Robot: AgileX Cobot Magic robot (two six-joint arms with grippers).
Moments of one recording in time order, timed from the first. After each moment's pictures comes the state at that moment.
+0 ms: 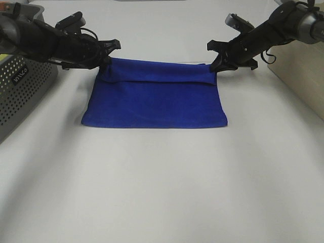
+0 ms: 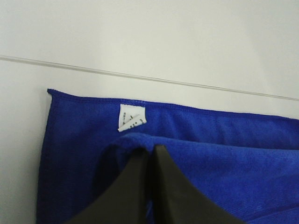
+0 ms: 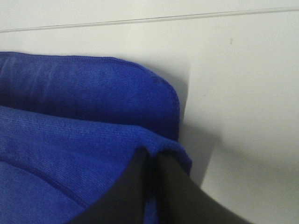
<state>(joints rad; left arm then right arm) -0.19 2.42 -1.78 -1.11 0.18 0.63 0.03 2.64 -2.28 0.73 0.84 -0.36</state>
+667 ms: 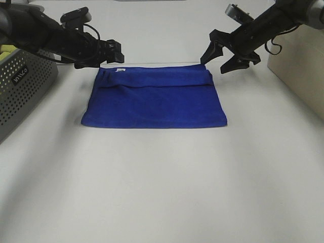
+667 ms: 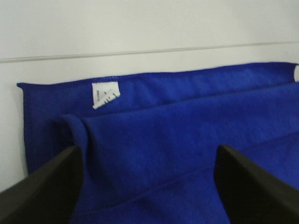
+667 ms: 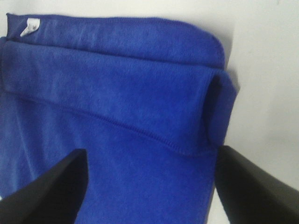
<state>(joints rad) -0.17 2.37 -1.79 -0.90 0.37 0.63 0.03 2.57 -2.28 0.71 1.07 -0.31</state>
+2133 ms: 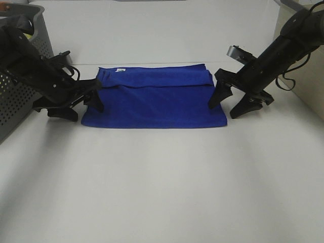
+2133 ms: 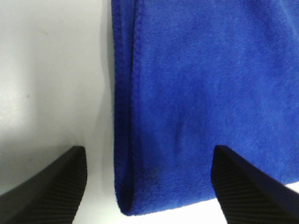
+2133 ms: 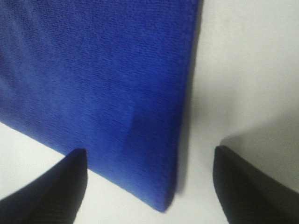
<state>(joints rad) -0.14 2.22 -1.42 -0.64 0.57 0.22 0.05 2.34 -1.67 0.67 1.00 -0.38</state>
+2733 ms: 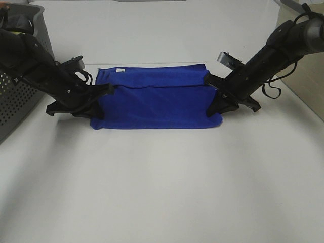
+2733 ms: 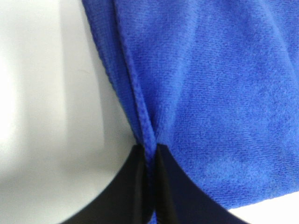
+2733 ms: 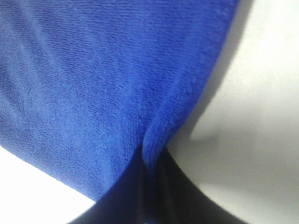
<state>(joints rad) -0.19 2.25 -1.43 -0.68 0.53 0.23 0.09 2.39 -1.67 0.73 0.93 -0.33</state>
